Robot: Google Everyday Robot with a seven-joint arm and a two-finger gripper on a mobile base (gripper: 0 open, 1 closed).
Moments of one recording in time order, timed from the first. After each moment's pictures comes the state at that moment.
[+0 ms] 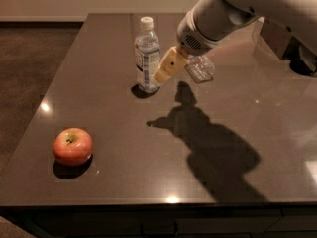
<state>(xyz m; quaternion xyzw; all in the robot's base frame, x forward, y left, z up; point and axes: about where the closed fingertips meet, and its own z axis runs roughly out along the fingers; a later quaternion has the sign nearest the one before) 0.603 -0.043 0.945 -0.50 0.80 0.05 0.34</state>
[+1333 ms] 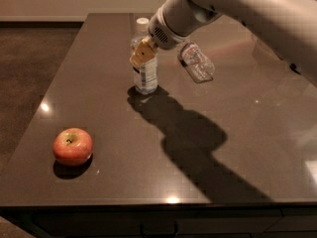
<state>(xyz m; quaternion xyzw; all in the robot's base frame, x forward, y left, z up) 0.635 0.026 0.940 -0.46 0.81 0.12 0.35</state>
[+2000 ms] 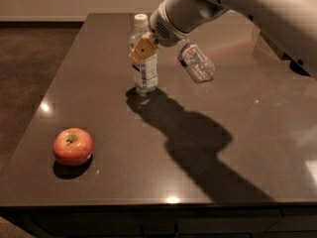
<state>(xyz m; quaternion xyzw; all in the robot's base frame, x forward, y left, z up) 0.627 0.029 0.952 -0.46 0.80 0.14 0.35</state>
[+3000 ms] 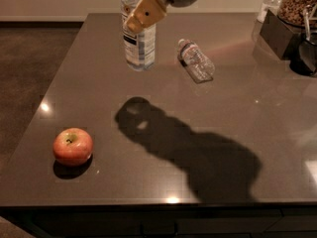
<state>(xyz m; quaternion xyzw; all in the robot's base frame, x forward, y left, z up) 0.570 0.030 1.056 -0.55 0.72 0.18 0.38</state>
